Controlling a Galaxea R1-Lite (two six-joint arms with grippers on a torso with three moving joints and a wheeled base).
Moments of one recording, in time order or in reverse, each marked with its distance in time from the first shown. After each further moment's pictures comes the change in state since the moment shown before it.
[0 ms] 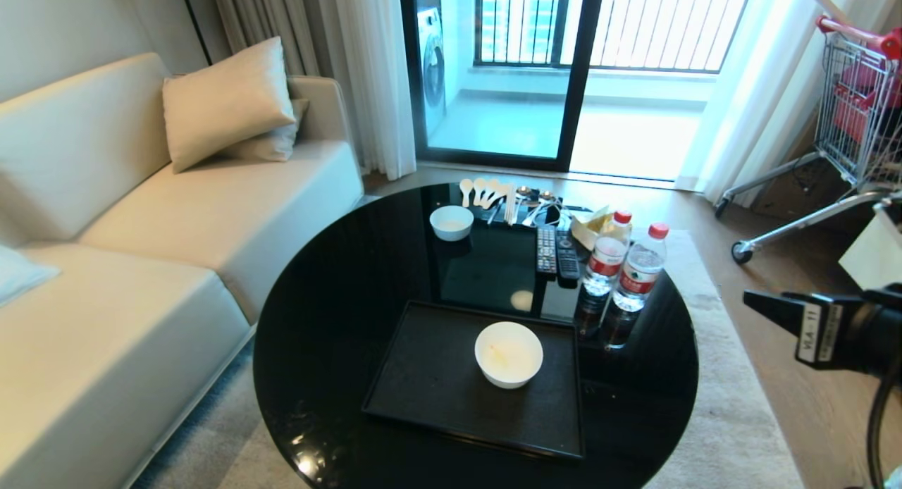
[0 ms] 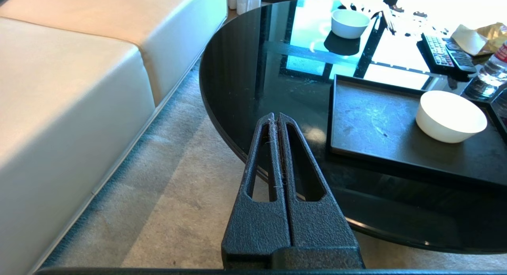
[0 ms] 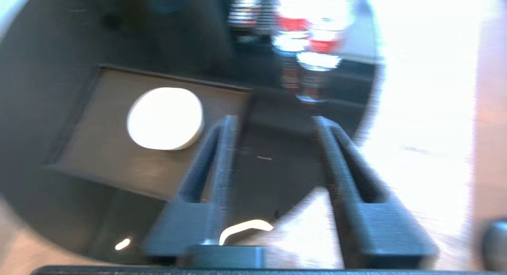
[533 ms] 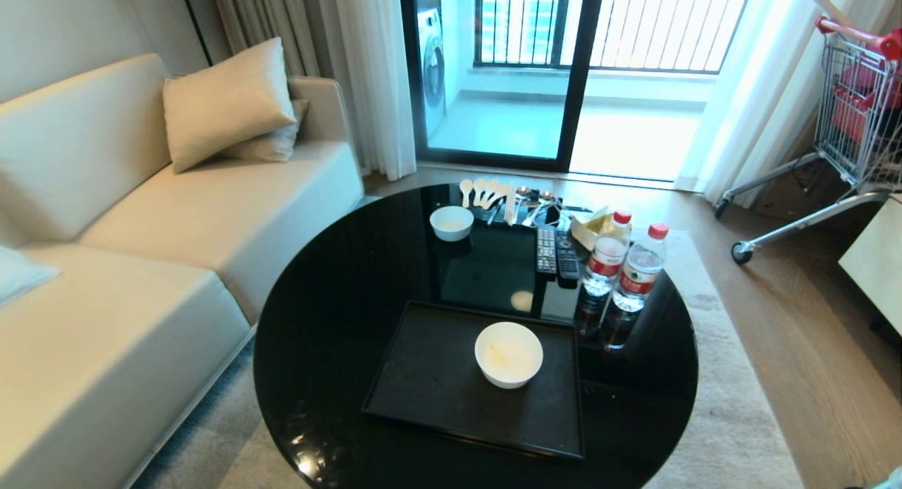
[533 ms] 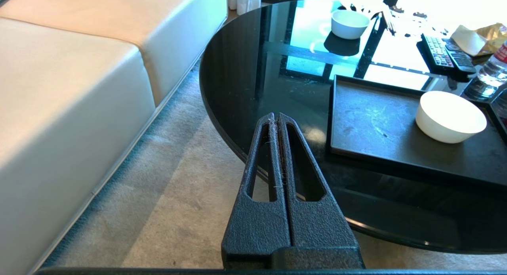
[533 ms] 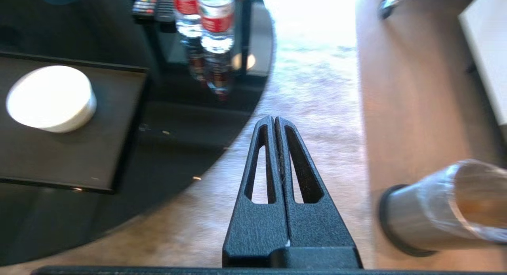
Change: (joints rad) left arm 0.000 0.000 0.000 0.000 0.000 0.000; right arm -0.248 -0.426 0.301 0.032 0.000 -0.209
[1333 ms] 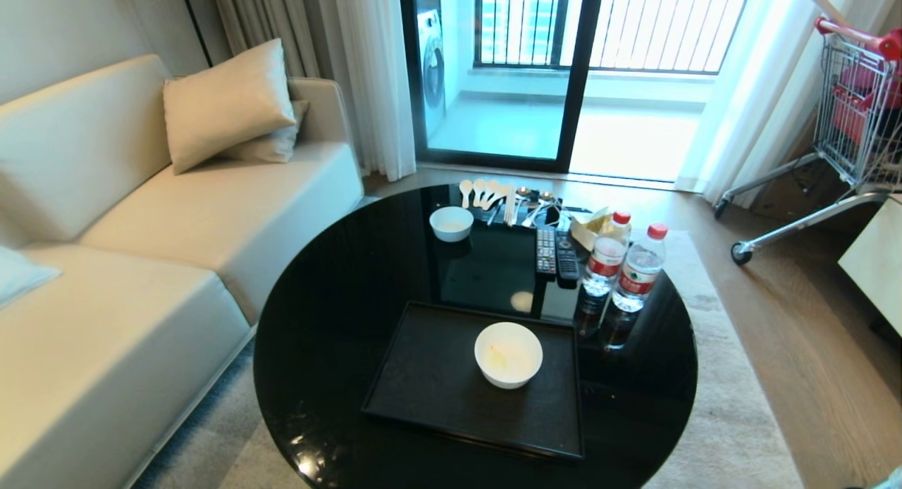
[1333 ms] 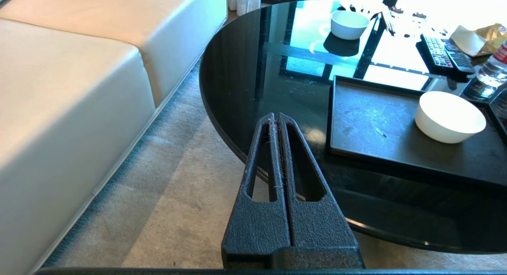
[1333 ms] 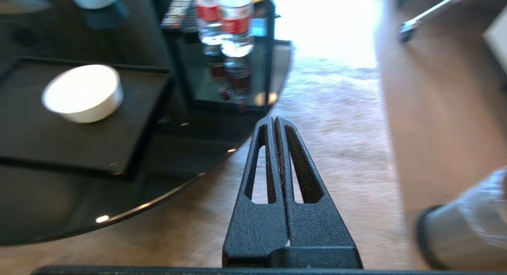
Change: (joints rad) left arm 0.000 0.000 0.000 0.000 0.000 0.000; right arm -0.089 -0.401 0.320 -0.065 0.160 0.011
